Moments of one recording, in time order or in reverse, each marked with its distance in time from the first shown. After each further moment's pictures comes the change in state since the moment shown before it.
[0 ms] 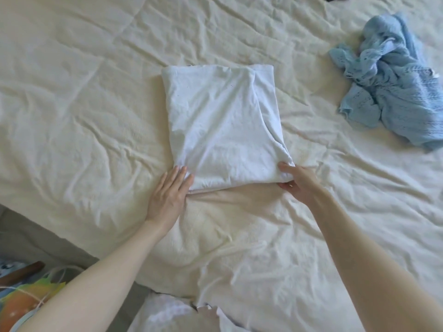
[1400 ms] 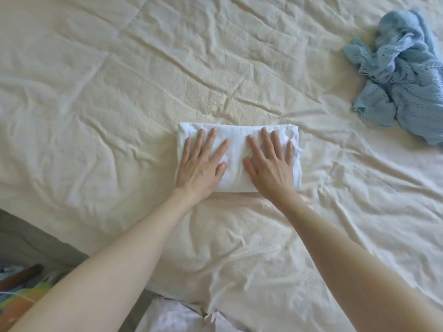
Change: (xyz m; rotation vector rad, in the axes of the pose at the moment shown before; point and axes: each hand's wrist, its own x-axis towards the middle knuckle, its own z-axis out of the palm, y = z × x) left_hand 0.074 0.011 -0.010 -0.040 -0.164 -0.051; right_hand -0.020 0.022 0.087 -1.452 0.210 -0.995
